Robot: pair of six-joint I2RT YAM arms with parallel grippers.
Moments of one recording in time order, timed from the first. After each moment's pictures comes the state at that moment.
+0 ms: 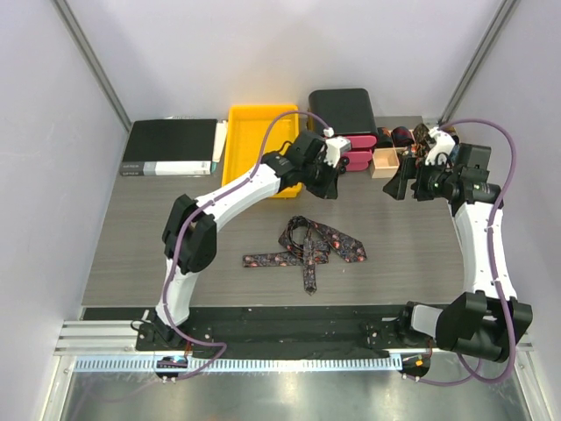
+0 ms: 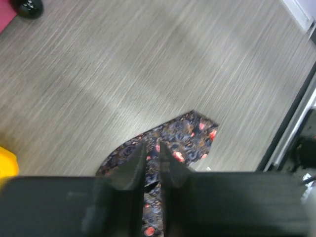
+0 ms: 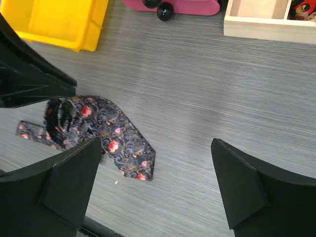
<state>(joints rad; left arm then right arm) -0.77 2.08 1.86 -0.51 0.36 -0.14 -0.24 1.20 1.15 -0.68 -0.60 -0.11</state>
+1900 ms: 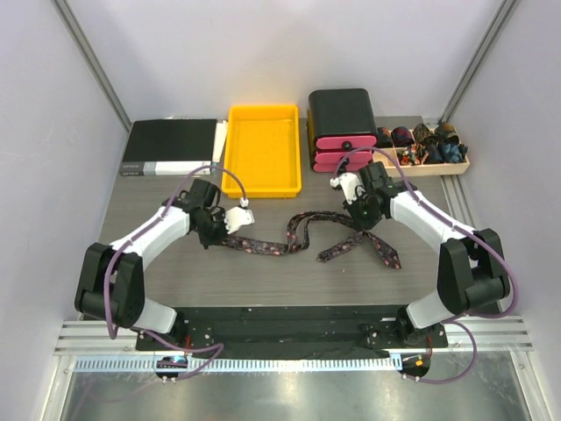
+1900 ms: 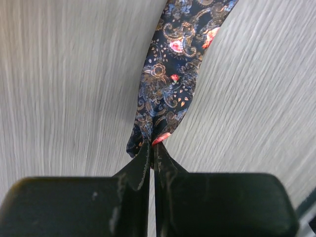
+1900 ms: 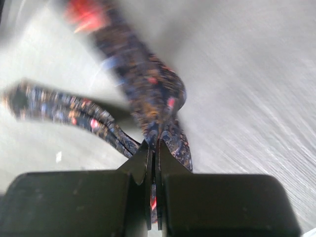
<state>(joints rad) -0.34 1.44 0.86 -0.65 0.29 0.93 0.32 1.50 1.00 -0.61 -0.11 -0.37</state>
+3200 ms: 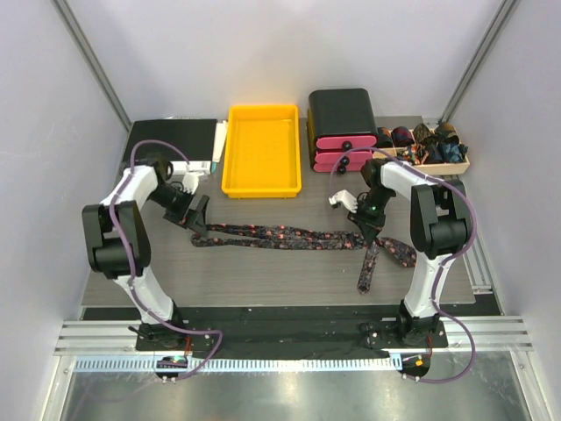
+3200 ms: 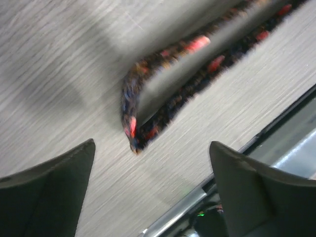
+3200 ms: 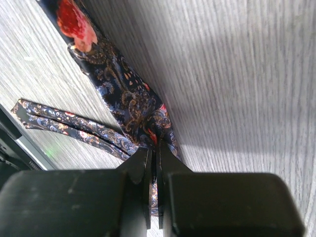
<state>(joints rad) 0.11 1.84 1.33 -1.11 0.52 0.58 0.17 1.96 1.33 -1.13 -0.31 -1.08</state>
